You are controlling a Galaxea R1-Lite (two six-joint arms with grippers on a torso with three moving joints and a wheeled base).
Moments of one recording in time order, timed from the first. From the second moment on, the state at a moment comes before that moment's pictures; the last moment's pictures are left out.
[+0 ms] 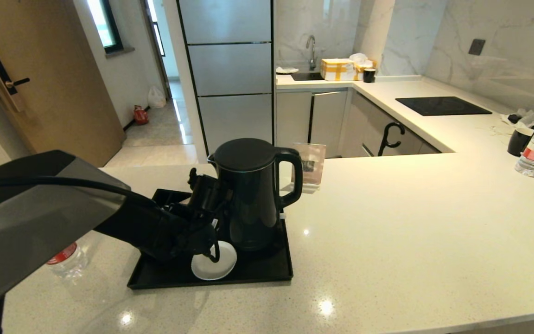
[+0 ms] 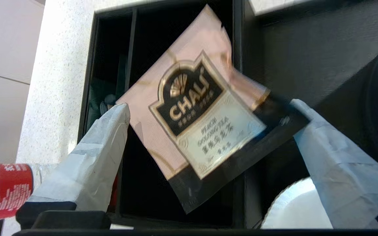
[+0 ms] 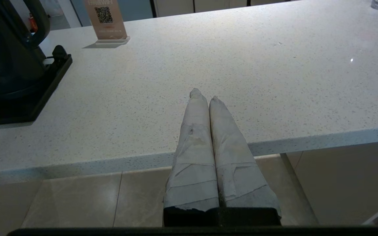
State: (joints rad) left arm -0.49 2.12 -1.09 -0.32 0.80 0.04; right arm 0.00 0.00 0.00 0.00 -0.01 0.04
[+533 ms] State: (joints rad) left arm -0.50 2.11 -1.09 -0.33 0.80 0.04; right arm 0.00 0.00 0.00 0.00 -0.01 0.04
